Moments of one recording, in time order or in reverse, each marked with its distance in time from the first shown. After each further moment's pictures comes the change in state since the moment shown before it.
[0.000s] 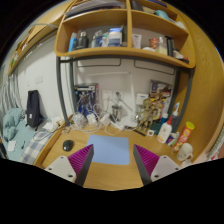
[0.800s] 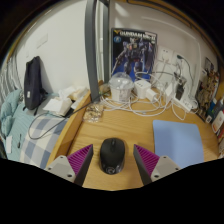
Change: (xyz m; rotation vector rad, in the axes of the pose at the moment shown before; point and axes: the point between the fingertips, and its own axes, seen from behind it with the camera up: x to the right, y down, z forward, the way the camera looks) arm -0.290 0.115 0.290 -0.296 -0.080 -0.033
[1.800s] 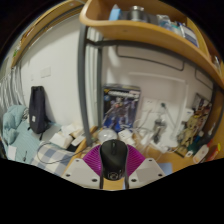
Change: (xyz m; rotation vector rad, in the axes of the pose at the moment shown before) arm 0.057 -0.172 -0.138 0.274 0.007 -0.049
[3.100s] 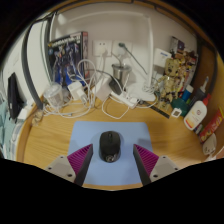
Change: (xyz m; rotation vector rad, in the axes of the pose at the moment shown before) arm 0.191 0.205 0.049 -0.323 0.165 0.132
